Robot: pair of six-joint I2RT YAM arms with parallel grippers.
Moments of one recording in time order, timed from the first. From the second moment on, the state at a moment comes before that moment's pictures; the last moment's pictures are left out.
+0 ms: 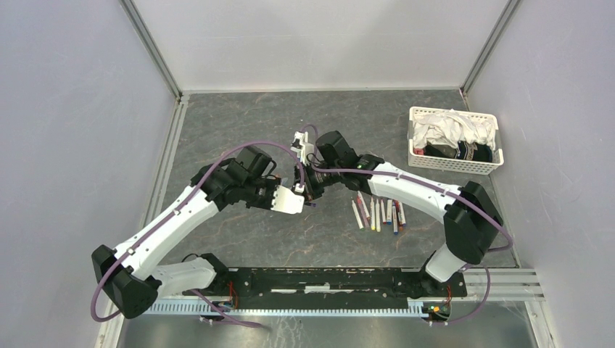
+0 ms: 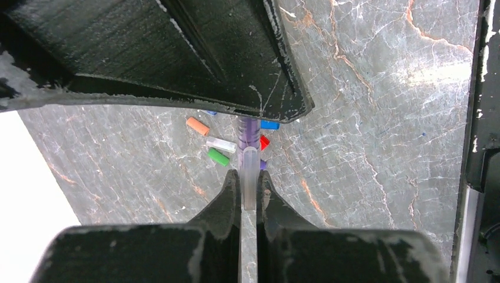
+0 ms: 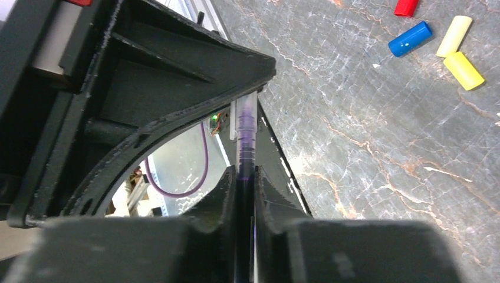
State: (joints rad) left arm -0.69 1.12 1.09 -1.01 0.21 1.13; right arm 0.85 1.61 1.19 -0.23 -0.68 0.57
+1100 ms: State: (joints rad) left arm -0.46 1.44 0.92 -0.61 0.13 1.03; right arm 0.56 1.19 0.75 -0.38 0.03 0.33
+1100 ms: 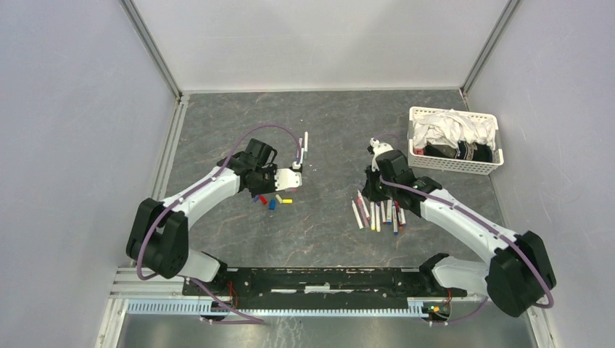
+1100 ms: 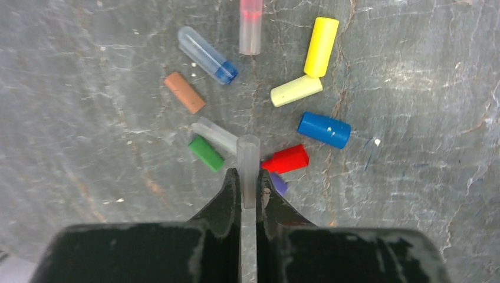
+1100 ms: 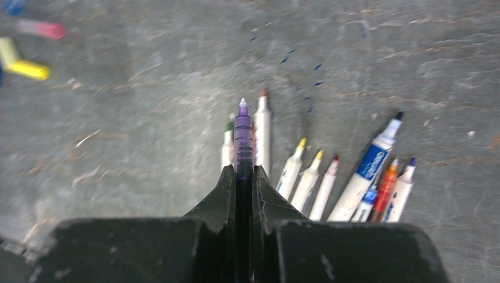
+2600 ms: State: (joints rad) left arm -0.37 1.38 1.41 -0.97 0.29 0.47; right arm 0.61 2.14 1.68 -0.26 0.16 0.37
